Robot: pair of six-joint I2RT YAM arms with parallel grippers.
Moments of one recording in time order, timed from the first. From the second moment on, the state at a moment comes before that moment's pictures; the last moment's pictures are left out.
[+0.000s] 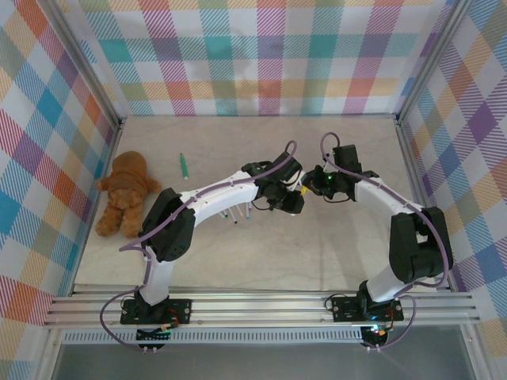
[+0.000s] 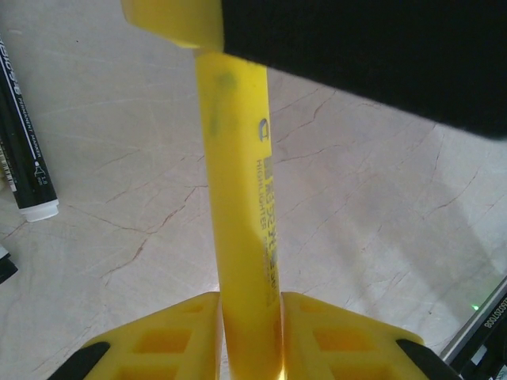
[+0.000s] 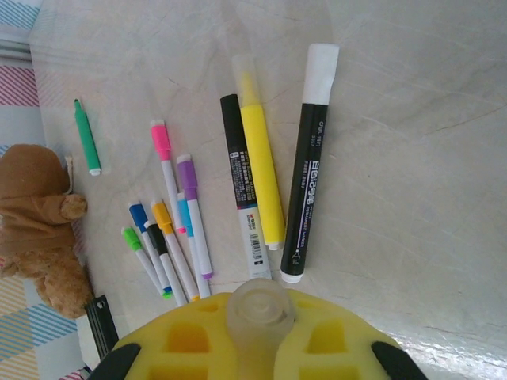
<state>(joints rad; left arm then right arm) -0.87 2.02 1.68 -0.71 0.25 -0.42 0.23 1.55 0.97 -0.30 -0.52 0.71</state>
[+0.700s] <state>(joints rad) -0.87 2.05 1.67 -0.67 0.24 -0.44 0.21 1.58 1.04 -0.37 -0.47 0.70</state>
